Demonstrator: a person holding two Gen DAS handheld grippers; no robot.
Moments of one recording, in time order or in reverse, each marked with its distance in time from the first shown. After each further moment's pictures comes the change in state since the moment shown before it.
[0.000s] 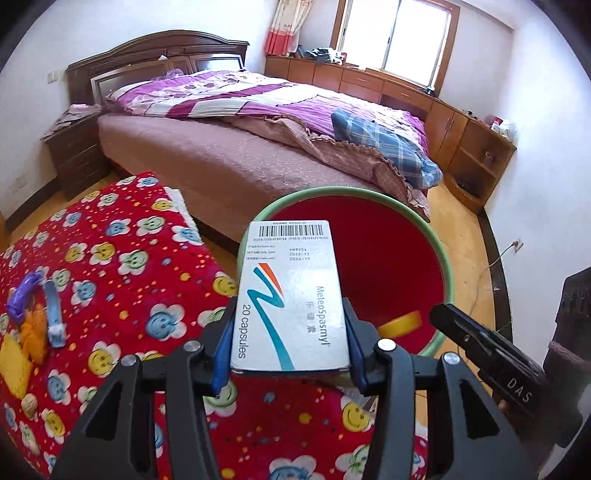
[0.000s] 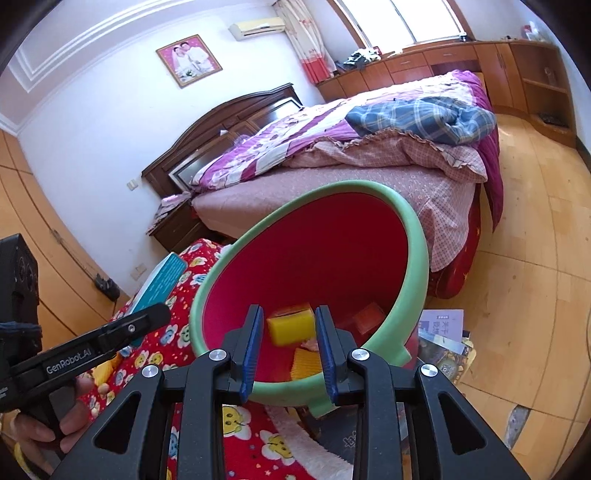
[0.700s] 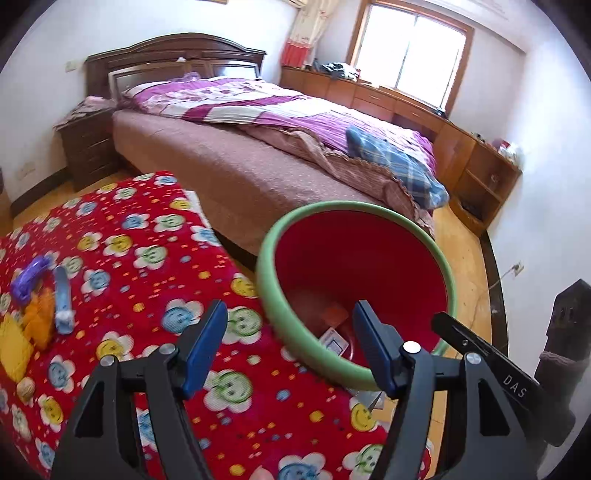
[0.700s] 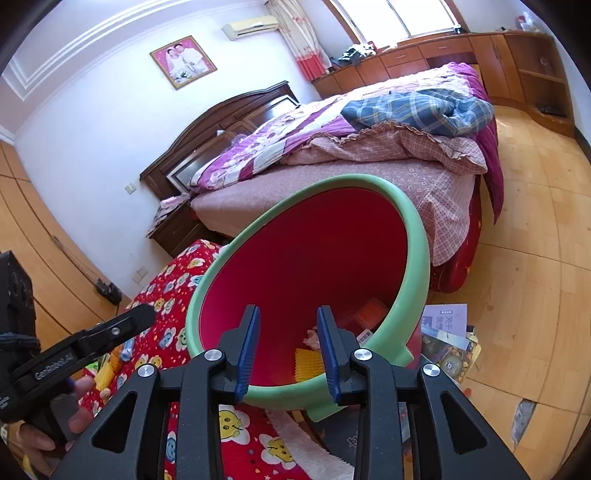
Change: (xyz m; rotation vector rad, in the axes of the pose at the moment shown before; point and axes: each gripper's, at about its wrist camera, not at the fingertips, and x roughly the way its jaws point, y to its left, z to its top) left arm -0.018 0.022 -0.008 -0.085 -0.060 0.015; right arm 0.005 -0.006 0.002 0.029 0.004 0.004
